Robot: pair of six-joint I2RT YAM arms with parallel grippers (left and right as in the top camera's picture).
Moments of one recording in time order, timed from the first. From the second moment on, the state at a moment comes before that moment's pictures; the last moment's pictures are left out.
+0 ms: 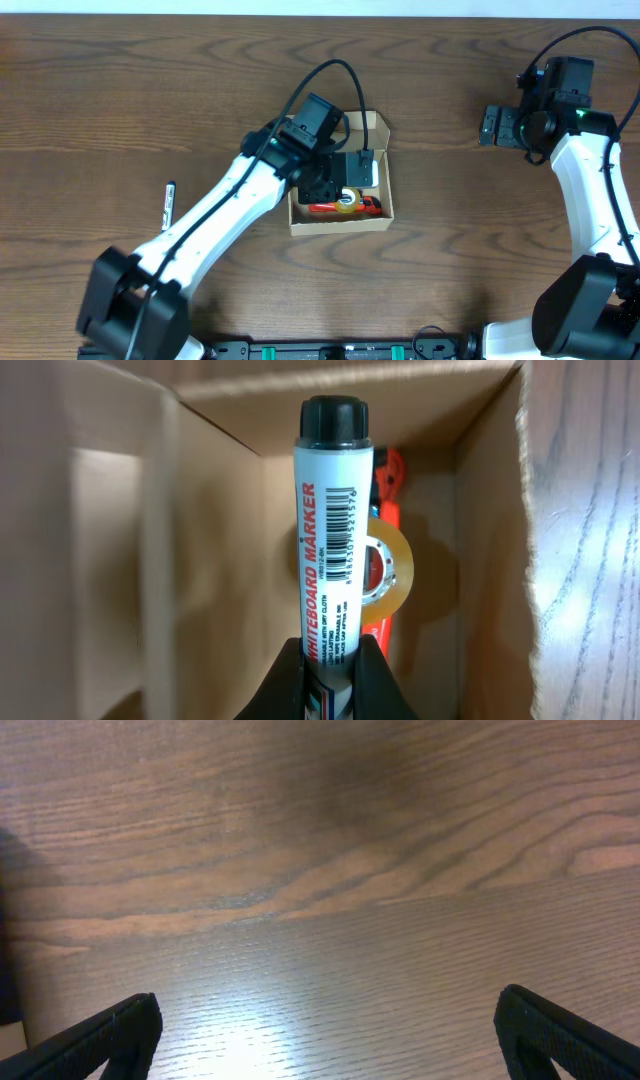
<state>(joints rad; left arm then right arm) -0.62 1.70 1.31 -0.78 0.28 0.93 -0.18 1.63 1.31 -0.76 0.00 -0.02</state>
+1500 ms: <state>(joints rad) -0.51 1.80 1.79 -1.38 0.00 0.37 -0.18 1.63 1.31 -0.76 0.00 -0.02</state>
